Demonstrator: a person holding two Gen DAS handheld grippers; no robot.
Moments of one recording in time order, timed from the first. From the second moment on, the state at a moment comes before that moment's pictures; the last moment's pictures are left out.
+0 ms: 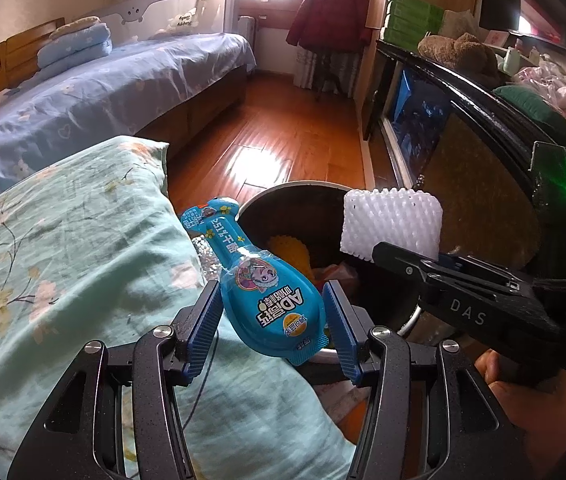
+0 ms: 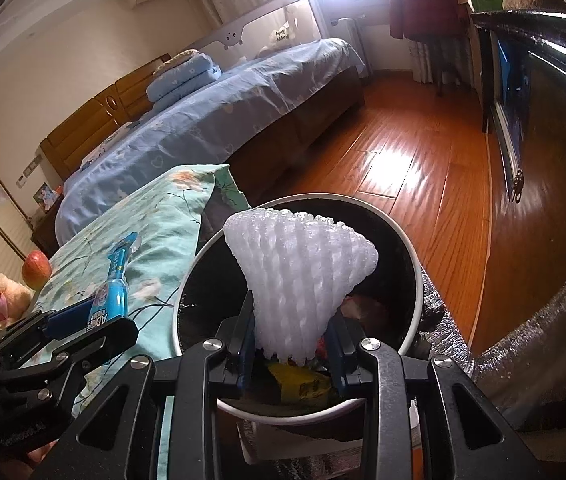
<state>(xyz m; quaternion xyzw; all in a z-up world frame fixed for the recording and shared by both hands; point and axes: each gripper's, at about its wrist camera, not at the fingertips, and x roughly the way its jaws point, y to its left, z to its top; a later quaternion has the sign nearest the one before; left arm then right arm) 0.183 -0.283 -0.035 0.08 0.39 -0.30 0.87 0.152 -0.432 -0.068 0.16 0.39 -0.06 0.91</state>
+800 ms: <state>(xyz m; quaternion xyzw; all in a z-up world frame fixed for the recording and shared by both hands) 0.190 -0.302 -0.037 0.10 0.39 -0.31 0.86 0.163 -0.444 -0.073 0.17 0.39 -0.06 0.90</state>
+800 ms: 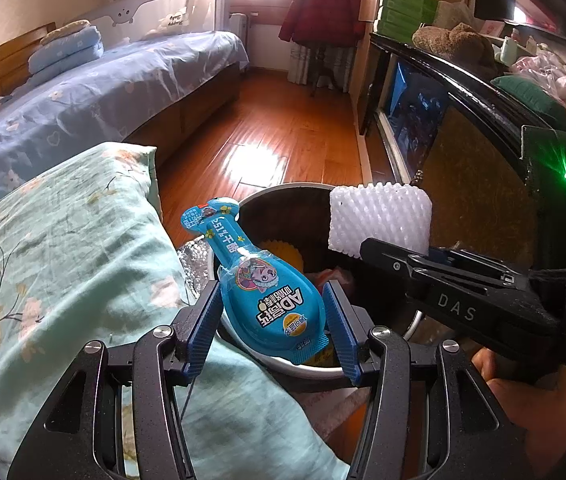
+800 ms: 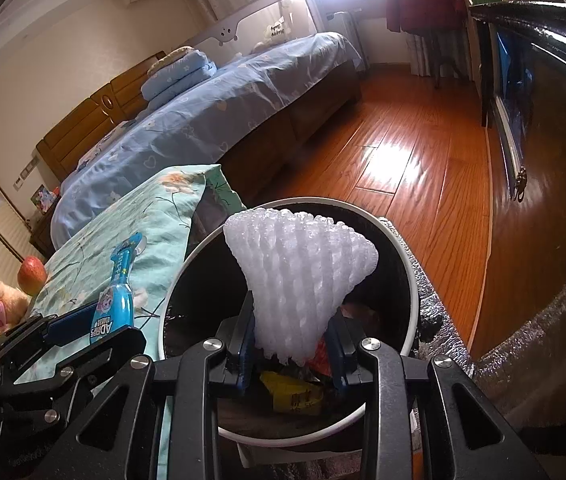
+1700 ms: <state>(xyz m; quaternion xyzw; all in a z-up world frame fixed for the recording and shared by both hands) 0.190 -0.305 -0.036 0.09 0.40 -0.31 0.86 0.166 -0.452 -0.071 0.19 0.39 -0.07 0.90</state>
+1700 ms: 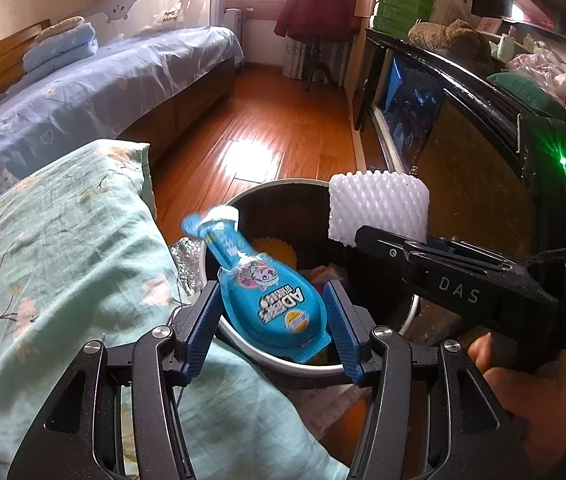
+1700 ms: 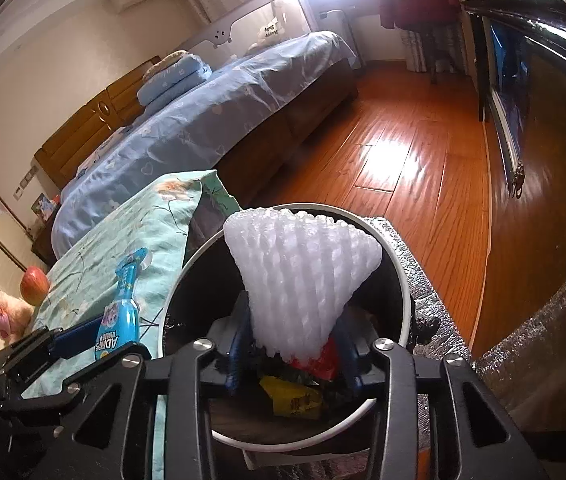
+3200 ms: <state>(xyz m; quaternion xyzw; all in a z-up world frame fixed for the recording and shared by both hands) 0.088 -0.090 0.009 -0.04 0.27 -0.14 0.95 0.084 -0.305 -0.002 0.09 0.27 -0.01 0.96</state>
